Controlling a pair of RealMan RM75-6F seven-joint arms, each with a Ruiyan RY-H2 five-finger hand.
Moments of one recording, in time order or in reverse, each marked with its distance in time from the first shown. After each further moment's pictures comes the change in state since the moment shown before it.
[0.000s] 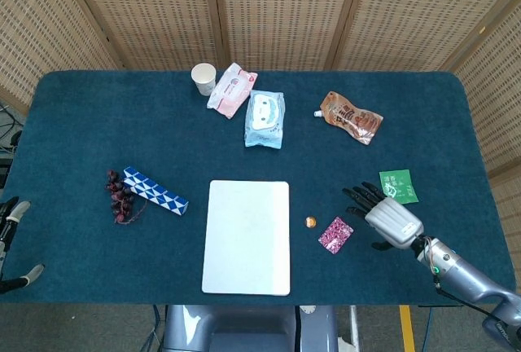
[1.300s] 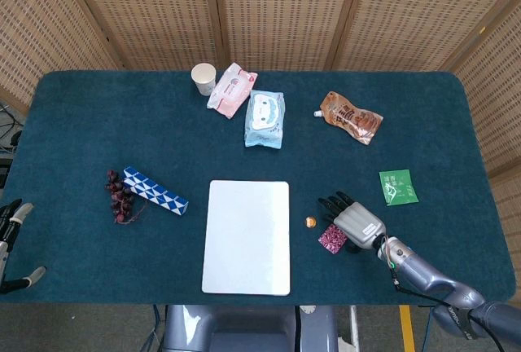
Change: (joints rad) left arm -0.011 0.003 0.009 0.000 -0.017 -0.023 -0.012; right arm 0.106 -0.127 0.003 -0.096 0.271 -0.277 -0.298
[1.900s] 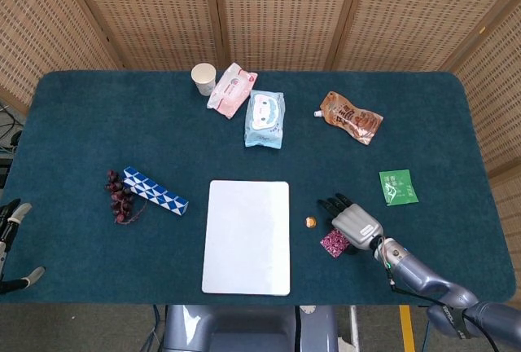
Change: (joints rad) left arm -0.001 0.009 0.003 0.002 0.005 0.000 -0.024; right arm 0.008 -0.024 -0.014 -0.003 0.062 -0.014 -0.023
